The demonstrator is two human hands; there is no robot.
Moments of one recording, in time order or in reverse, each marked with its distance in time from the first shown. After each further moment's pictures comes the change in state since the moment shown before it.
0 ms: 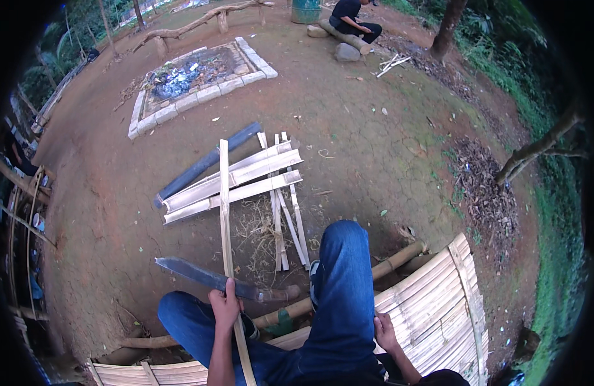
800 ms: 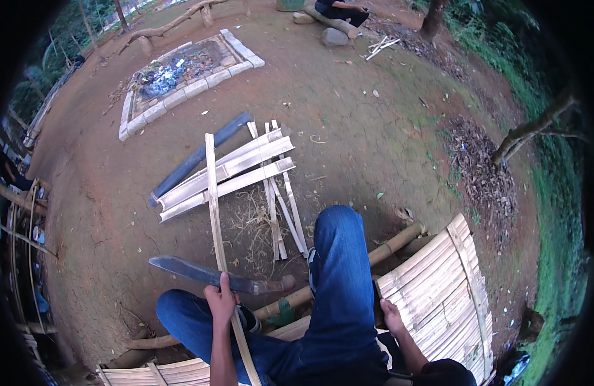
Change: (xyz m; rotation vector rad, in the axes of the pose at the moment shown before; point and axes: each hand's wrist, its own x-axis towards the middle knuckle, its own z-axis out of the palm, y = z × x) left_hand 0.000 0.000 0.002 0.021 0.001 0.014; right_hand -0.004 0.061 0.002 0.477 -0.034 0.427
